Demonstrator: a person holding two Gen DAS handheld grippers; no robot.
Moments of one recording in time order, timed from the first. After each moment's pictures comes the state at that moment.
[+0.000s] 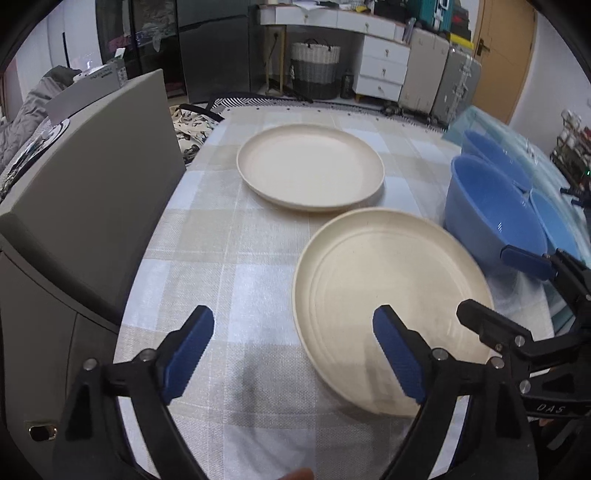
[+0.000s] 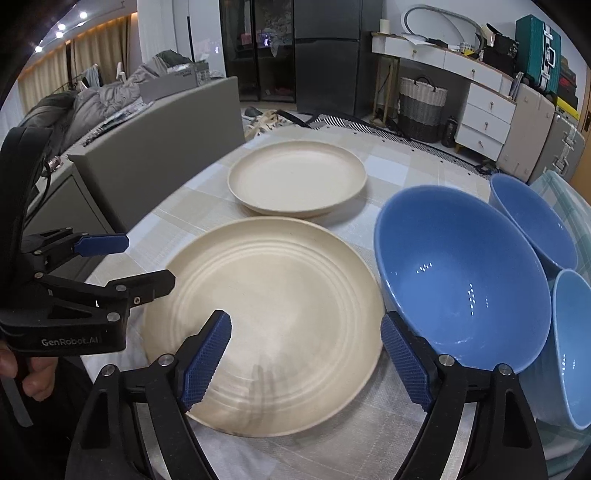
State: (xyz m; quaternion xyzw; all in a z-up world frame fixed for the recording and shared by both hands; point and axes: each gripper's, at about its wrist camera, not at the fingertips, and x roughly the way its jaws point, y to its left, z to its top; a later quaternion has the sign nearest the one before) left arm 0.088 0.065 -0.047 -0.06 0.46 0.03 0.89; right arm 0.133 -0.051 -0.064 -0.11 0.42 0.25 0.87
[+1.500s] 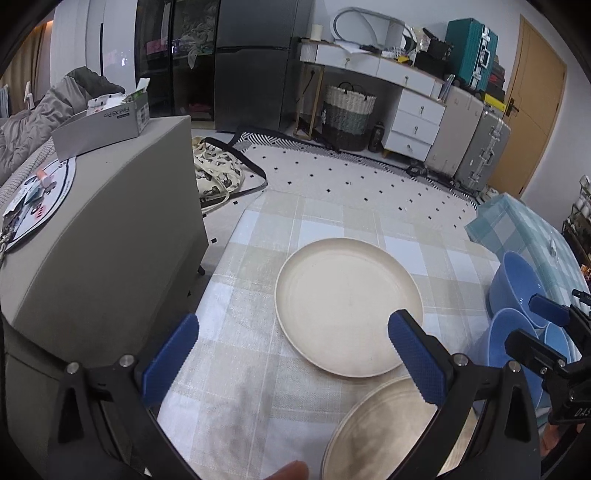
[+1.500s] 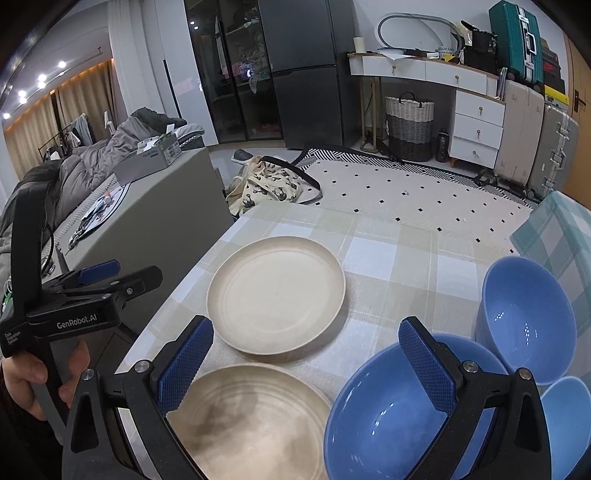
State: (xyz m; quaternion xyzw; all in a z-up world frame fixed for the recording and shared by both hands) left arm 0.203 0.132 0.010 -0.11 0.40 0.08 0.91; right arm 0.269 -0.045 0.019 -0.03 0.41 0.23 0.88
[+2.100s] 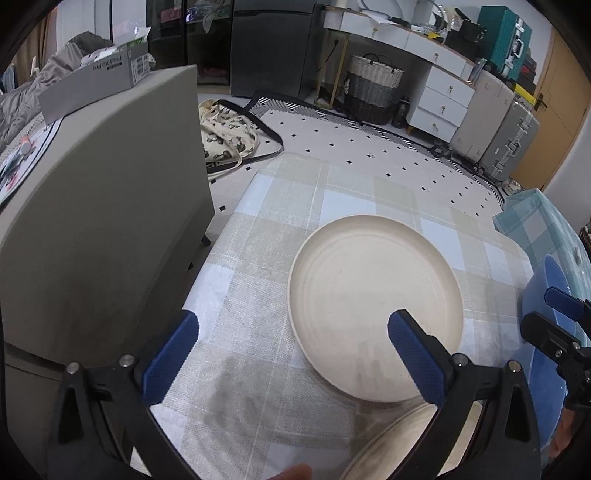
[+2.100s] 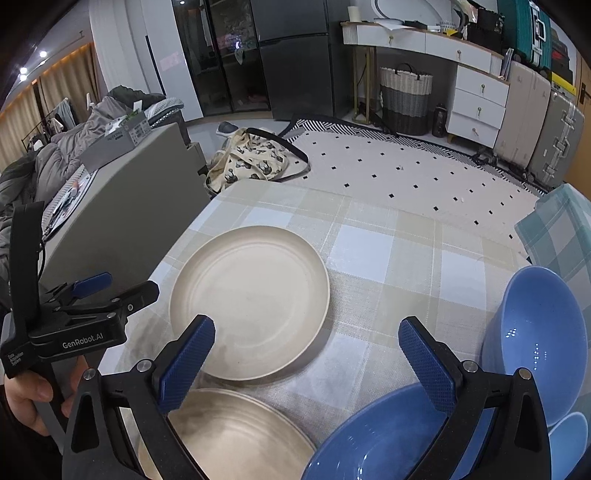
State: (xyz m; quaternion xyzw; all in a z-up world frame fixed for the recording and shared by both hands) left arm 0.247 0.146 -0.043 -0.14 0.46 0.11 0.87; right arm 0.343 -0.028 -0.021 -0.05 0.47 0.21 0.85
